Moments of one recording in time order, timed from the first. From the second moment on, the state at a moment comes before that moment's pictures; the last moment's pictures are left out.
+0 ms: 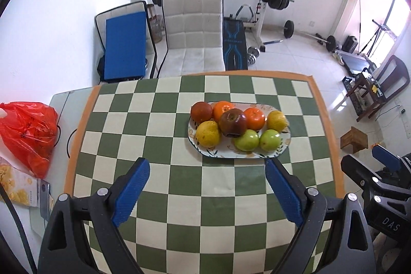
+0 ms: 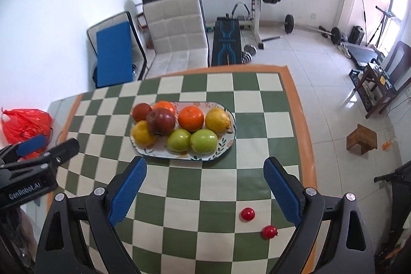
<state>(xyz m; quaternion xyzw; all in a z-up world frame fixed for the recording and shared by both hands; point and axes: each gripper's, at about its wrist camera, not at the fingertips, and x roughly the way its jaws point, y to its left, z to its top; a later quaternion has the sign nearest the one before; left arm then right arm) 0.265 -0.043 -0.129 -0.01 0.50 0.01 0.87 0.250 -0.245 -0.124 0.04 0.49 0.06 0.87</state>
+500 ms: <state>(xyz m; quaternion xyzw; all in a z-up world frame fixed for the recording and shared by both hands) 0.239 -0.056 -0.104 -0.01 0.48 -0.01 0.88 0.207 -0.249 -0.081 0.05 0.46 0.06 0.89</state>
